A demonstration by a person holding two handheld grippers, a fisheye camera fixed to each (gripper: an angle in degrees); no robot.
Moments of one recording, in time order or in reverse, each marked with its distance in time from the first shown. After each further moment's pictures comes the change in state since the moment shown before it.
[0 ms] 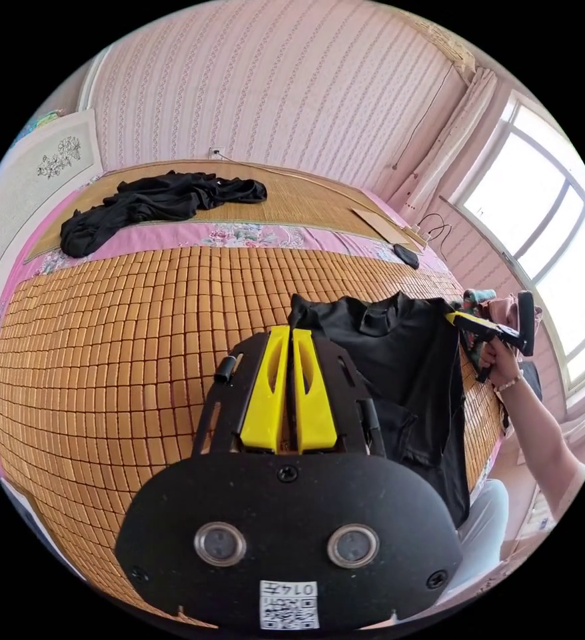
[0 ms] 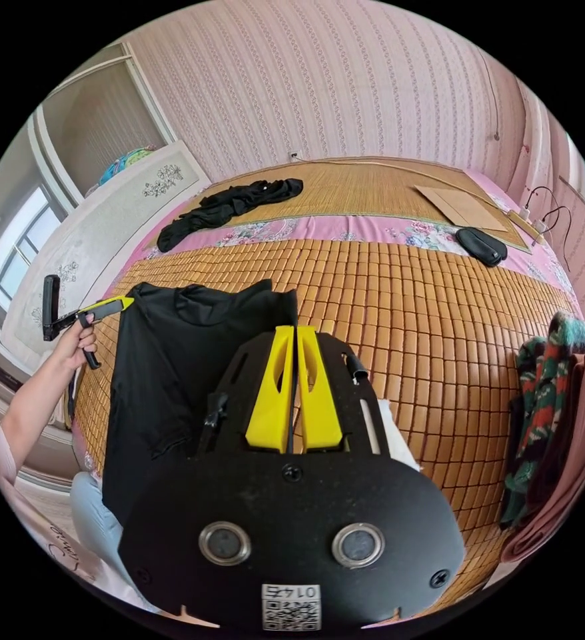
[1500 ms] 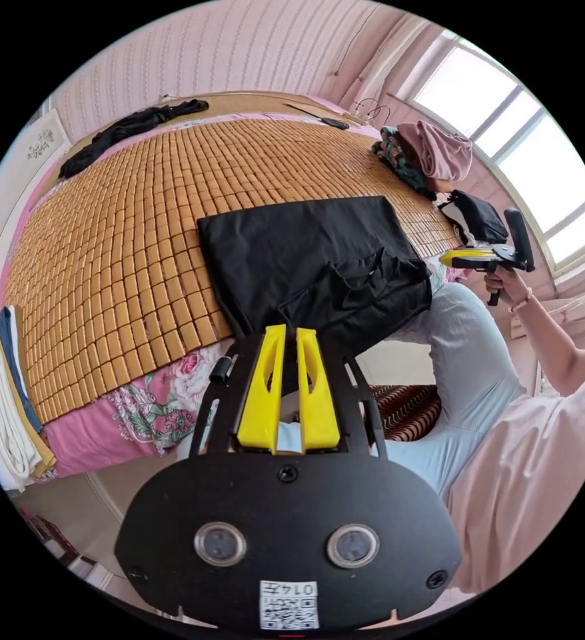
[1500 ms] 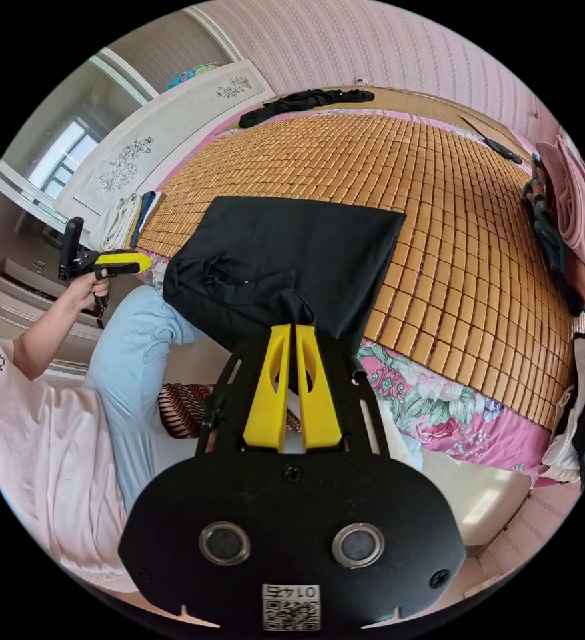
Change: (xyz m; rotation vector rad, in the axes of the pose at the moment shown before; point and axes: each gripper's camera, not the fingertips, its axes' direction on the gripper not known) left arm 0.146 0.366 -0.154 -0.324 0.010 0.182; right arm -0.080 0.359 -0.091 -0.309 -0.127 -0.124
